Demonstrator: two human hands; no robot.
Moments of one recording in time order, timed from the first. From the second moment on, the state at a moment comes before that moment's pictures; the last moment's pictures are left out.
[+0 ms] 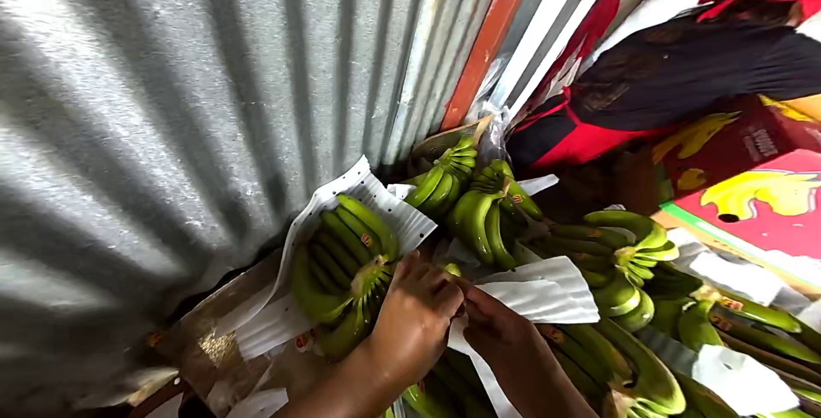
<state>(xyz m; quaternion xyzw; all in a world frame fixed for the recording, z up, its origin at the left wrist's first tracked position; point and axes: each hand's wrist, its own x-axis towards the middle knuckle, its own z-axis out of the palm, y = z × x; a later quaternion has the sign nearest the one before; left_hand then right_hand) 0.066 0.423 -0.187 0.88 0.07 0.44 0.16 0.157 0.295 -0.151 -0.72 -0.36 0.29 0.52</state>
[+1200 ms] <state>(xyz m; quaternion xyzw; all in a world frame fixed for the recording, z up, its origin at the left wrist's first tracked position) 0.055 0.412 -0.189 0.89 0.03 0.42 0.16 0.141 0.285 -0.149 -0.73 -0.28 0.33 0.53</state>
